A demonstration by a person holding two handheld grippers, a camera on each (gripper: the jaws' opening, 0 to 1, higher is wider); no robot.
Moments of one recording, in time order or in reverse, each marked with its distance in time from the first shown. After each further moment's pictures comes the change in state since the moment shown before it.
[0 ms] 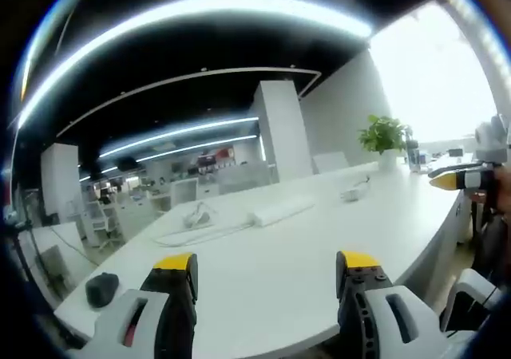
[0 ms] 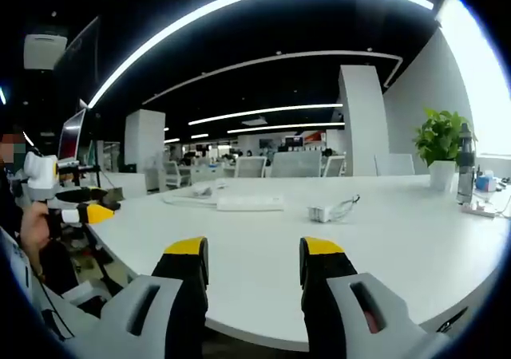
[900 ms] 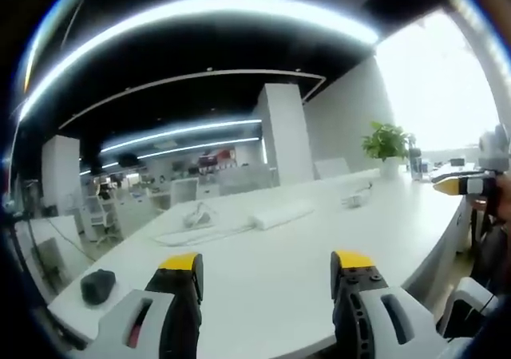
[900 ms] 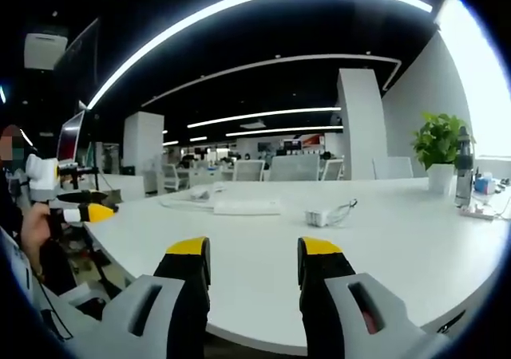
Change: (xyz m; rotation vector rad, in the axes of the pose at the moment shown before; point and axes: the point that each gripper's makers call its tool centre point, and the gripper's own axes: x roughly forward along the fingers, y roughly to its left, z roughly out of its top) left arm 0.007 0.009 0.003 -0.026 -0.035 -0.001; right arm 0.002 -0.002 0.003 -0.004 -0.015 -0.006
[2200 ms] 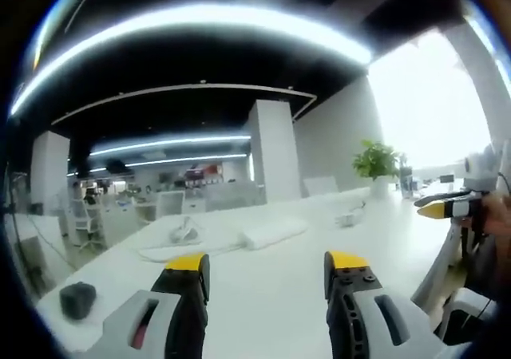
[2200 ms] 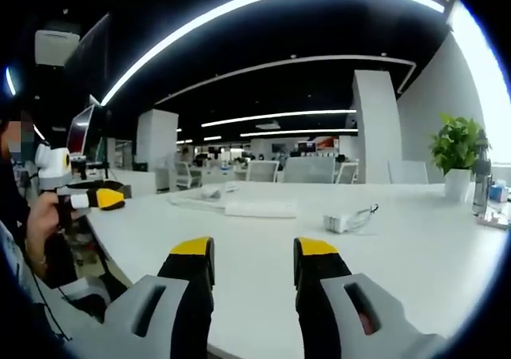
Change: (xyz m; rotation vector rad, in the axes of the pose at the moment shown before) left arm 0.027 0.002 0.013 -0.051 -0.079 -0.083; right arm 0.034 0.013 -0.005 -0.034 -0.007 0.081
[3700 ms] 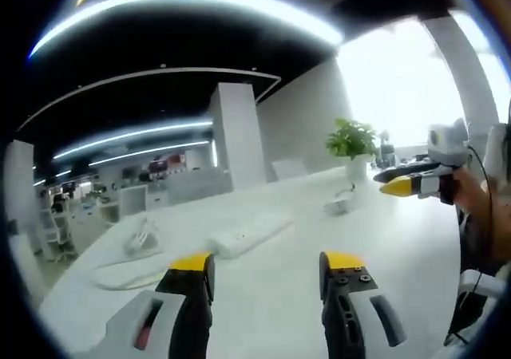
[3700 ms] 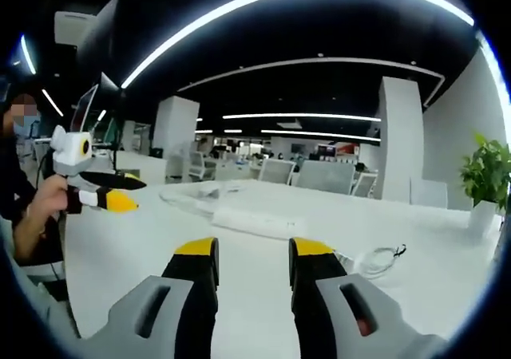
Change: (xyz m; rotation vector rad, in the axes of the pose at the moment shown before) left arm 0.110 -0.009 -0.014 0.065 0.100 -0.212; right arm 0.111 -0.032 0.009 -0.112 0.014 0.109
